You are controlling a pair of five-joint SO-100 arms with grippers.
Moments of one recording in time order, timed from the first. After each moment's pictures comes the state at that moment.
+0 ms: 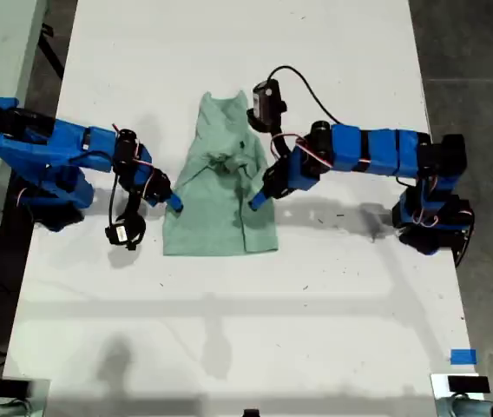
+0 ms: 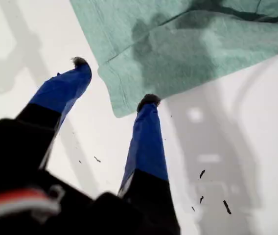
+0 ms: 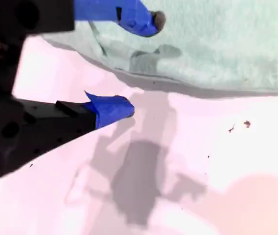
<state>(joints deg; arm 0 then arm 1) -15.4 104.7 132.1 63.5 9.7 8.7 80.6 72.0 74.1 -44.5</state>
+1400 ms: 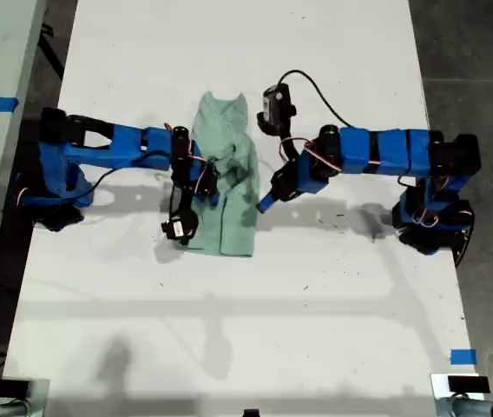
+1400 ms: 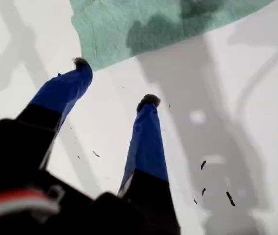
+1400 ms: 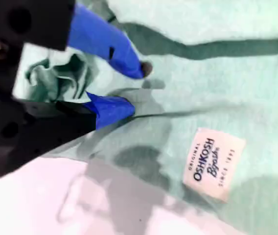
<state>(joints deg) -18.2 63.6 83.2 70.0 15.0 8.1 87.5 83.5 69.8 -42.3</state>
